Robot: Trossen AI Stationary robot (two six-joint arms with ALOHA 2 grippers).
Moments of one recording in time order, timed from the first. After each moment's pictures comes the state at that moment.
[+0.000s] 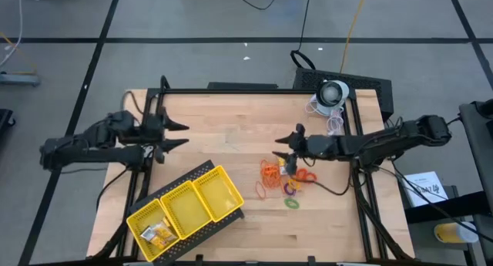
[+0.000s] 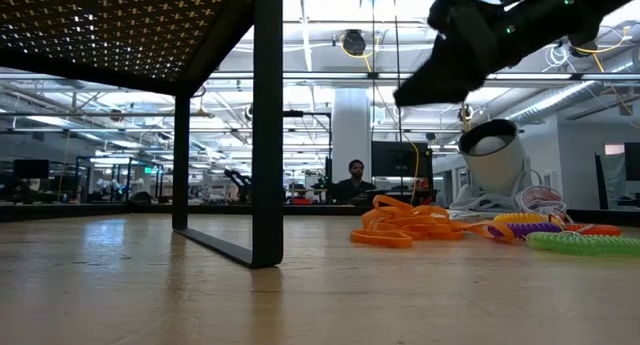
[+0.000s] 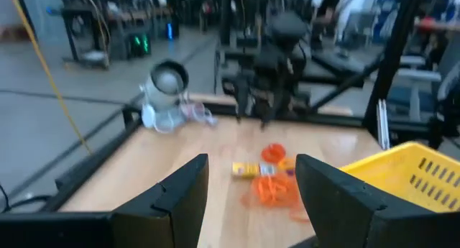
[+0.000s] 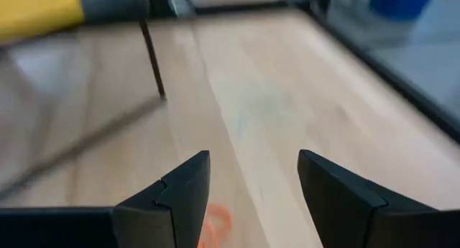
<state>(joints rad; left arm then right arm) 0.16 0.40 0.56 -0.27 0.09 -0.04 0.08 1.19 0.56 0.22 0.31 0.14</state>
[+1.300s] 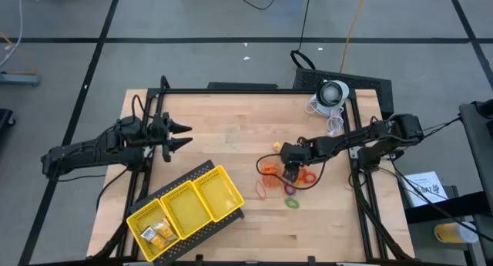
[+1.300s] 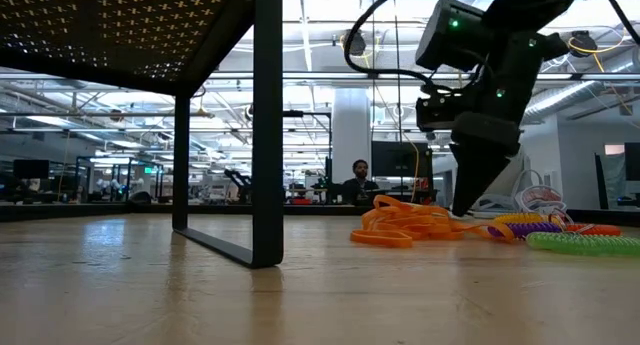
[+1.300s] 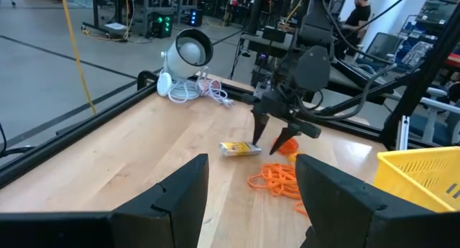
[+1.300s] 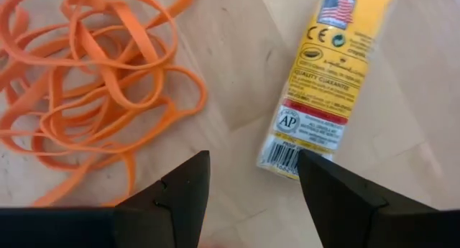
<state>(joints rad) 0.25 0.32 0.35 -0.15 0.10 -0.20 0.04 1.53 0.77 -0.43 0.13 0.48</state>
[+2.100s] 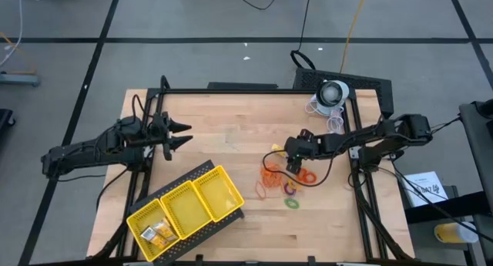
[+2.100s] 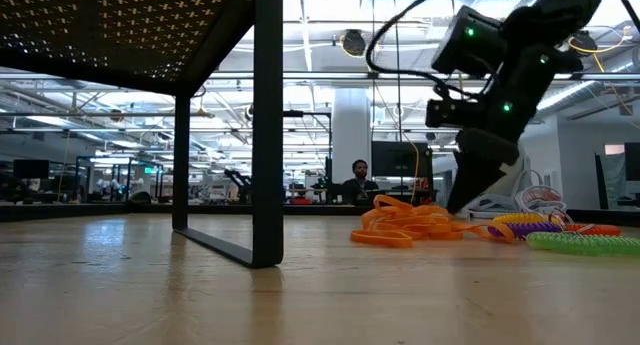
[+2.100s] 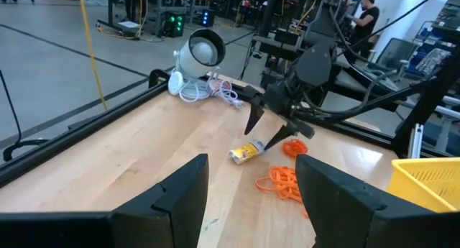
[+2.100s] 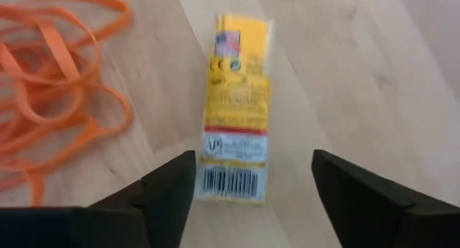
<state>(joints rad) 0.25 0.32 0.35 -0.16 0.05 -0.23 -0.02 1.43 0.63 -0.28 0.26 0.32</state>
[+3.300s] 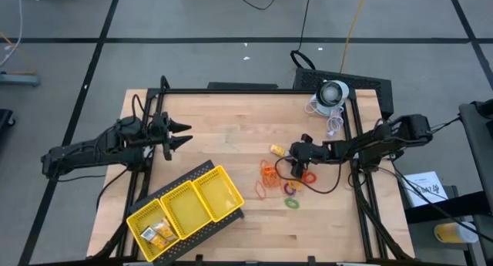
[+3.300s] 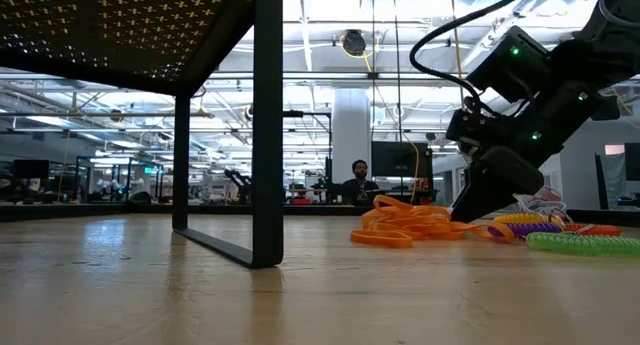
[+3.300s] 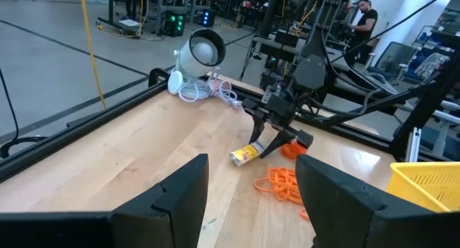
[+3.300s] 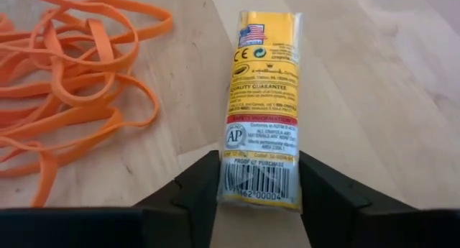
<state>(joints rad) 0.25 0.32 0.35 -0.15 0.05 -0.25 -0.02 1.44 0.34 0.29 0.23 0.22</state>
